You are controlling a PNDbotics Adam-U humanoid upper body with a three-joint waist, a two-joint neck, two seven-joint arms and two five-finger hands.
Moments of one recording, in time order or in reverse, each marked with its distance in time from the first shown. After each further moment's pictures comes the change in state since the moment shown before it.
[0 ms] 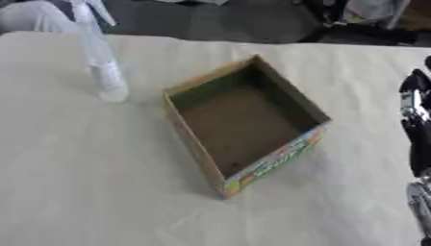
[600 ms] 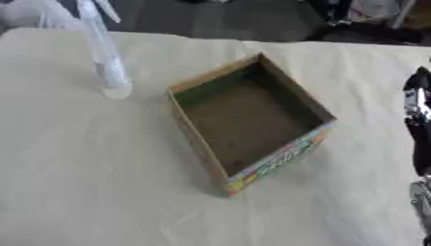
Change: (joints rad) left arm 0.073 -0.149 0.036 -0.166 0.108 -0.129 -0.019; right arm -0.001 0.000 -0.002 0.000 0.009 -0.005 -0.005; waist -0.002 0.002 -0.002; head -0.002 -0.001
